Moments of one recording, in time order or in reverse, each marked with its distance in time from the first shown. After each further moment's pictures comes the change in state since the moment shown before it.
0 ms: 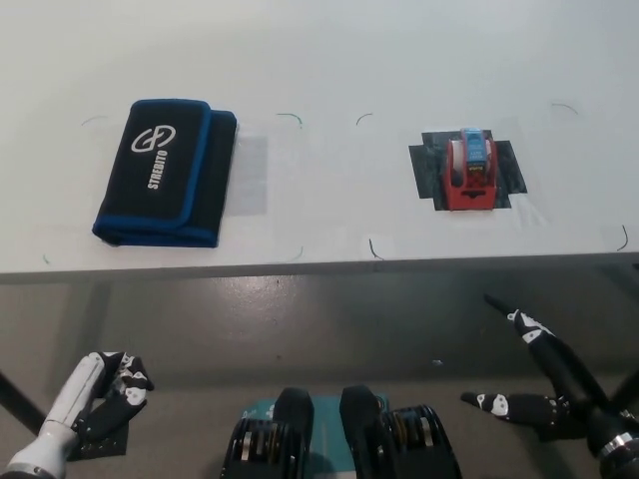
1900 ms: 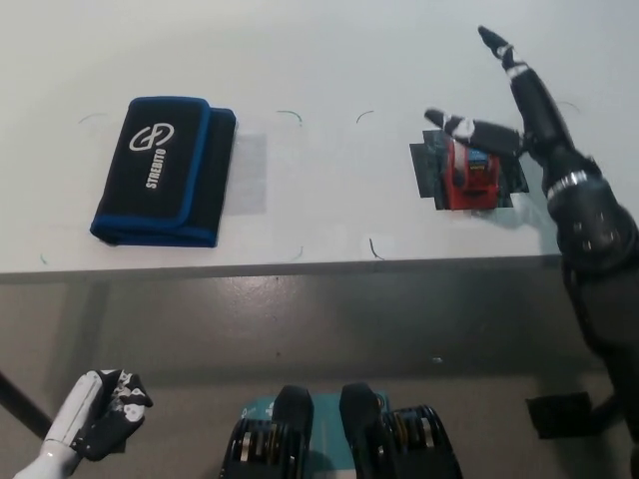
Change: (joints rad) left_arm 0.039 -0.032 0.033 0.004 -0.002 -0.006 -0.006; right_arm -0.710 0.138 -0.177 0.502 -0.008 0.020 -0.049
